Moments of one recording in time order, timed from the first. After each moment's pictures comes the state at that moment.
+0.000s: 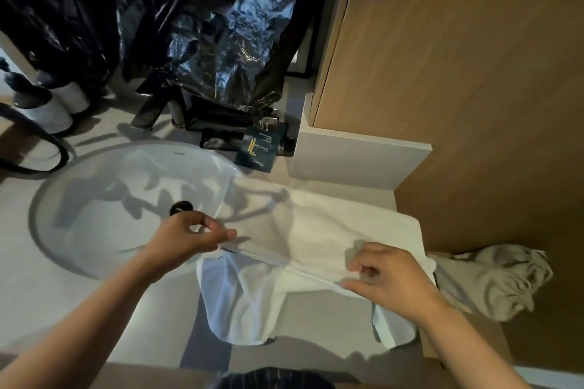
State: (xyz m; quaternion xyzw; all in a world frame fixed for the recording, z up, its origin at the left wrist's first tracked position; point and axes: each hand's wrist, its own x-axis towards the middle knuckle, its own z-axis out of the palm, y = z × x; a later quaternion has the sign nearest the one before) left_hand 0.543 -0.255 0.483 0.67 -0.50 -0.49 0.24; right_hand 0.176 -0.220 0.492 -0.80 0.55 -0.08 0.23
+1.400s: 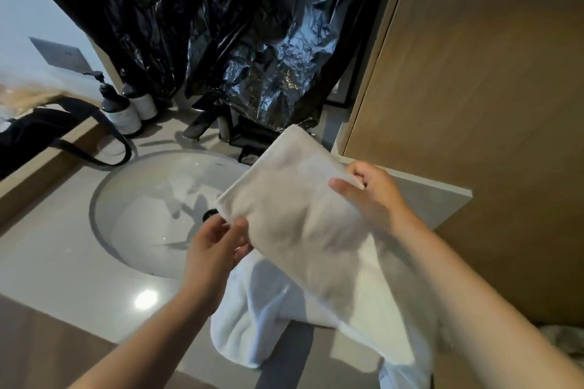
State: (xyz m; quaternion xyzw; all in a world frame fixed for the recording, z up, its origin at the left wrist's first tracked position) left_hand 0.468 -0.221 0.520 0.60 -0.25 -0.47 0.60; right_hand 0.248 -0.368 0.544 -0.69 0.51 -0.30 0.42
